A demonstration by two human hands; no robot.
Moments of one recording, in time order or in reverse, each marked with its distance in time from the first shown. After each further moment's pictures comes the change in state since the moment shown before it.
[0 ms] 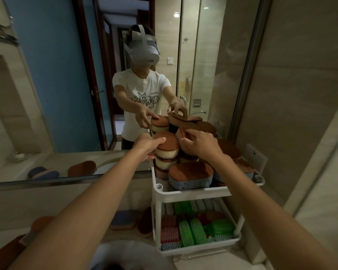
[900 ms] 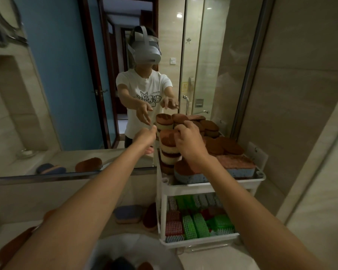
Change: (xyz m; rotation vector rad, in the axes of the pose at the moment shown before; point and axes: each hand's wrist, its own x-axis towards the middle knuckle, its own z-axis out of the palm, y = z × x) left_hand -0.018 0.005 -0.020 0.111 0.086 -0.009; right_hand -0.025 -0.045 0.021 0.047 0.188 -0.228
